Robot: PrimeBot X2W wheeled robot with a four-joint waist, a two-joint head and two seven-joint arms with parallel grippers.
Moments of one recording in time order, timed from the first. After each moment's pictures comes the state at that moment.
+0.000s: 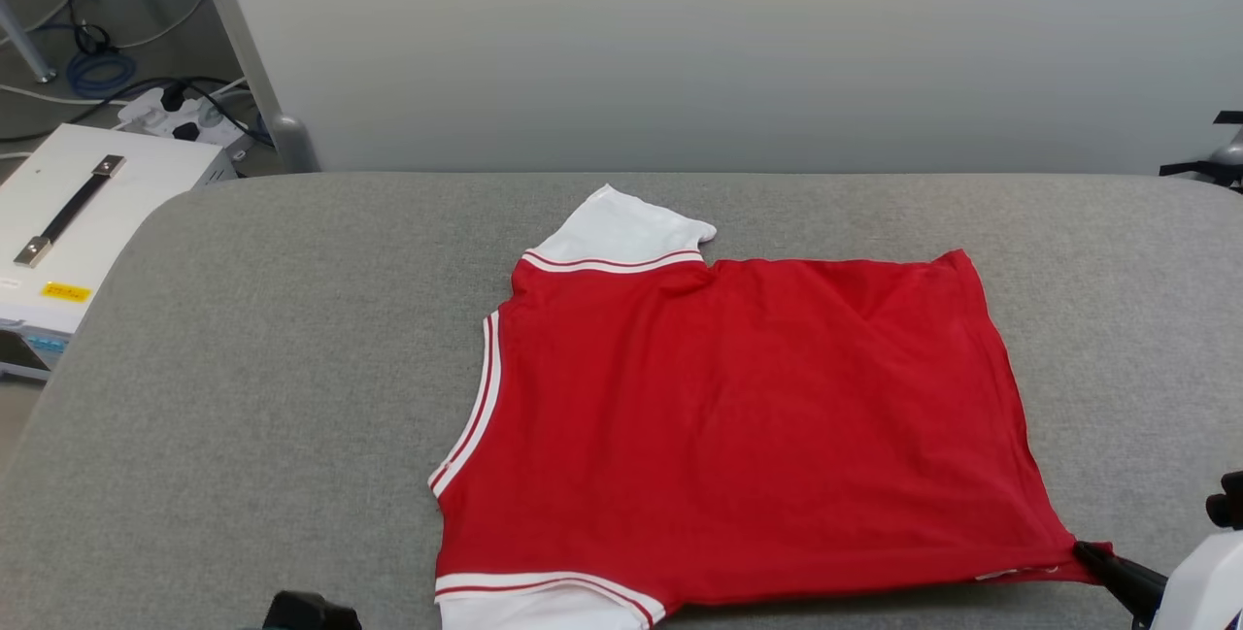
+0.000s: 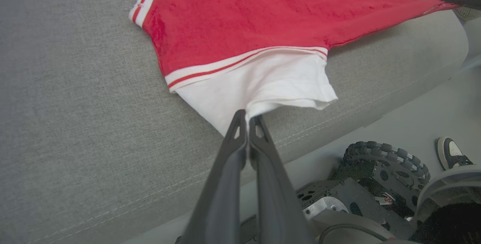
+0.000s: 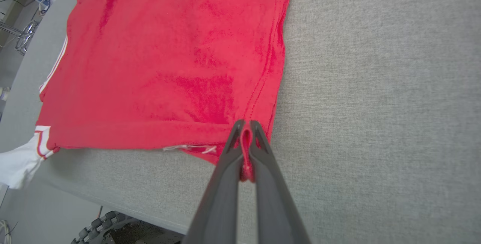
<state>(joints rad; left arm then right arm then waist) 0.22 0.73 -0.56 -0.24 -0.83 0.00 0.21 0.09 -0.57 0.18 0.14 0.96 0.13 0.40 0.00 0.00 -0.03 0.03</state>
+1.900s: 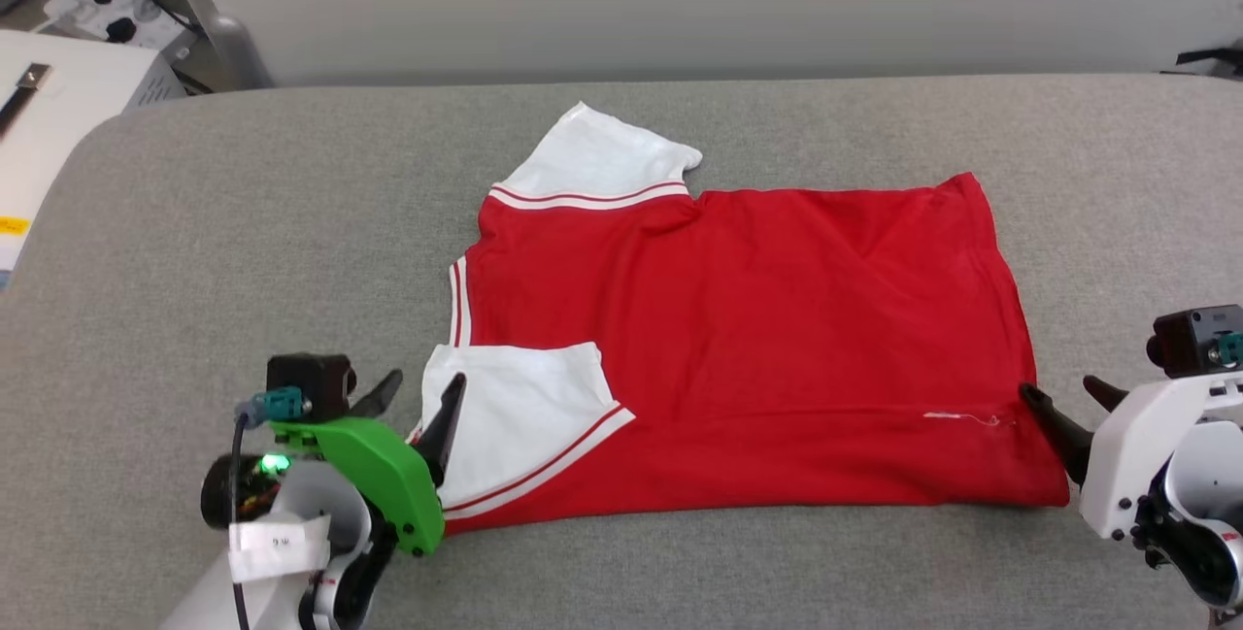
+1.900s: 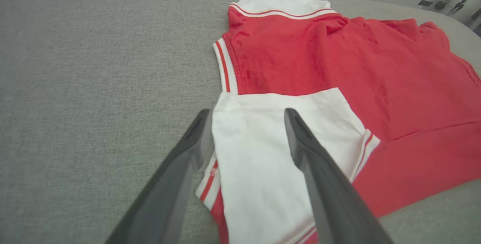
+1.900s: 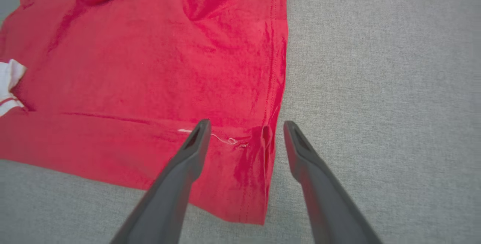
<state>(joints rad) -0.33 0.44 -0.54 0.35 -0.76 0.03 0.01 -0.18 -0.41 0.11 0.14 0.53 0.13 0.49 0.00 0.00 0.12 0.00</state>
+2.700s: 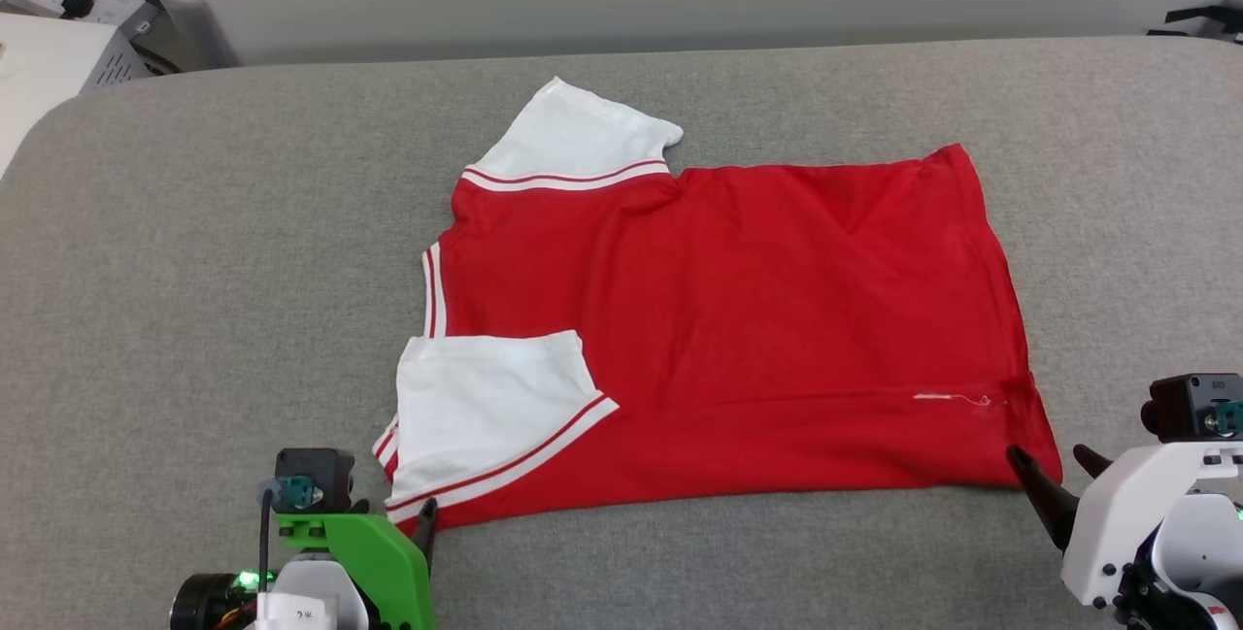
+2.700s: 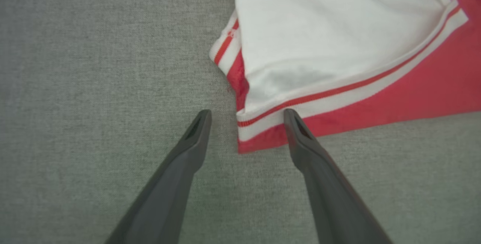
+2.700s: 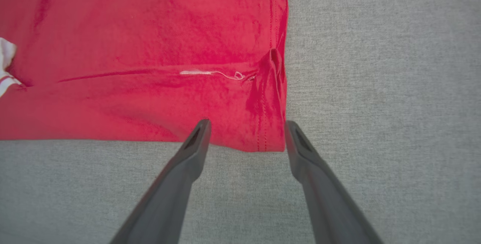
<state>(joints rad) -0.11 0.53 -0.58 0.08 -0.74 0.34 0.24 0.02 -0.20 -0.08 -0.12 0.40 0.13 0.66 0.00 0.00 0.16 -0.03</state>
